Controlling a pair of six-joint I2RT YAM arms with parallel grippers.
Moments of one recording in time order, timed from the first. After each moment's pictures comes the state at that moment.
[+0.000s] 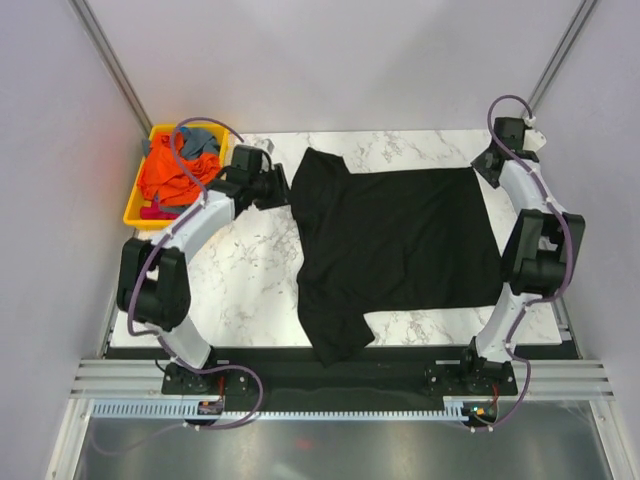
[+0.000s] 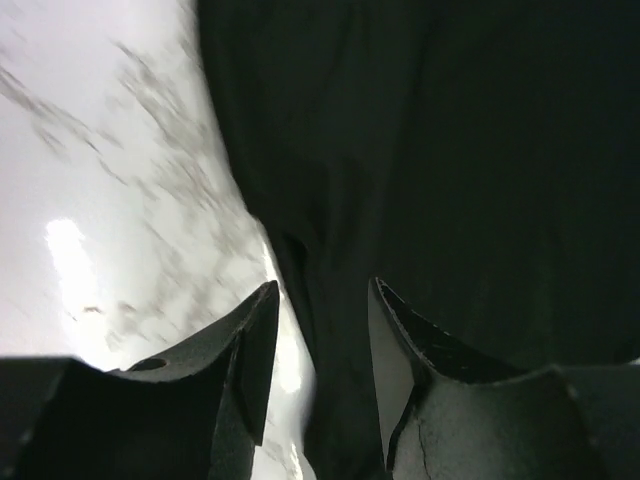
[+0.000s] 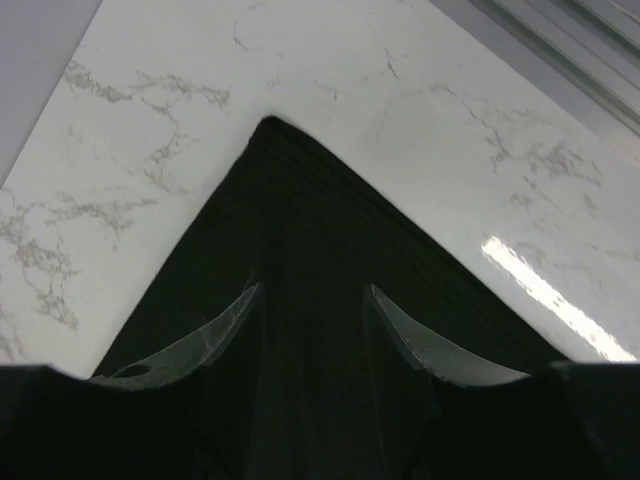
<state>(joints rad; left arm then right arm) -0.27 1.76 1.36 -0.34 0.18 -0.42 -0.16 1.99 1.65 -0.43 0.28 0.69</state>
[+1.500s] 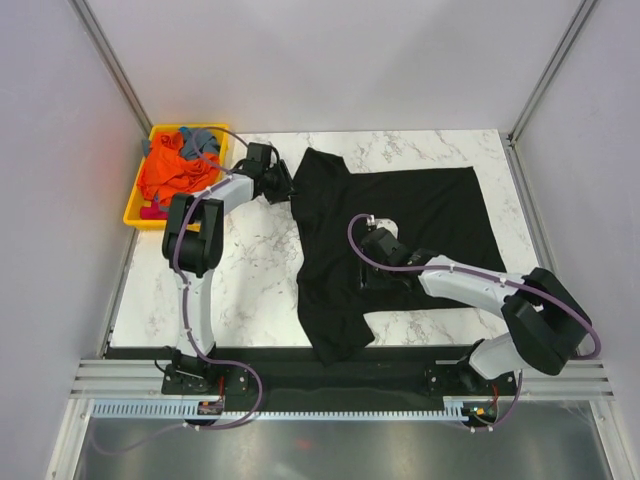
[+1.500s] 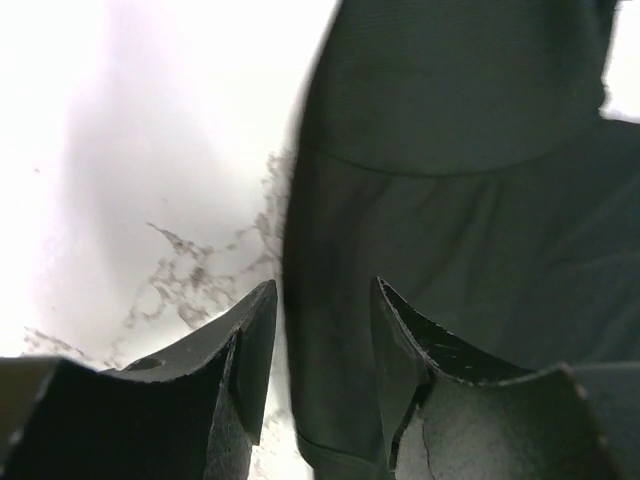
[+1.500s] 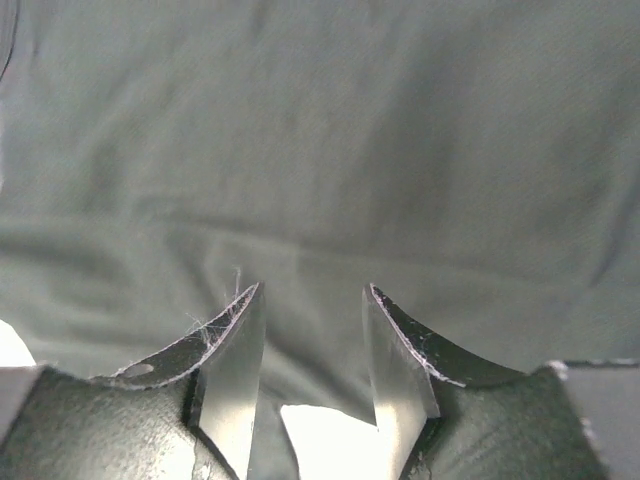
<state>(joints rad) -0.24 2.19 1.59 -0.22 0.21 -0.59 0.76 1.44 0.76 -0.28 0.15 0.63</state>
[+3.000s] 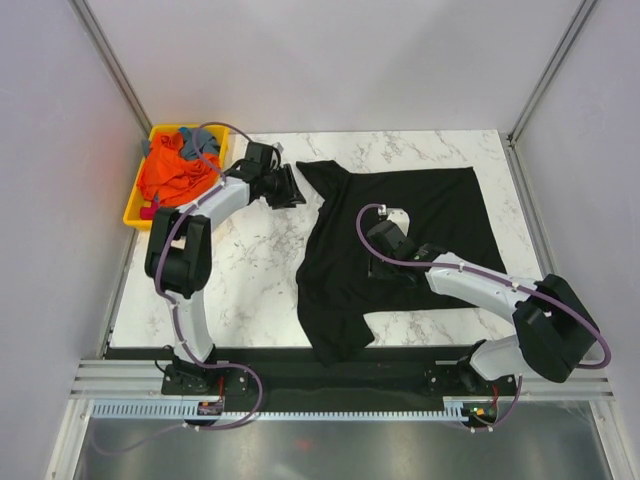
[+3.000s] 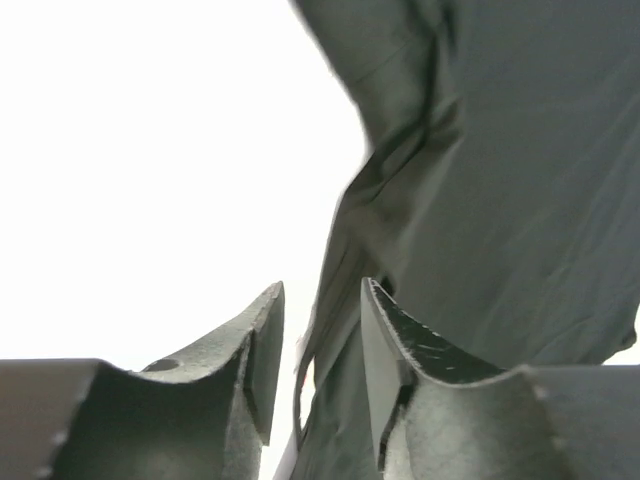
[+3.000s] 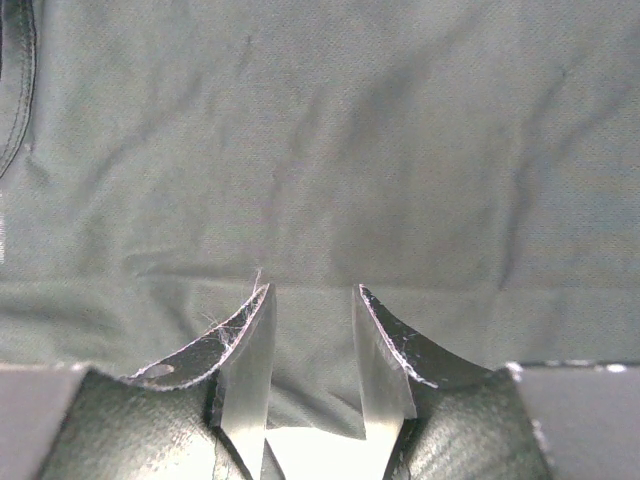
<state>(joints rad) -0.30 2.00 1.50 -0.35 0.31 -0.52 0.73 1.40 0.81 -0.33 0.30 0.65</state>
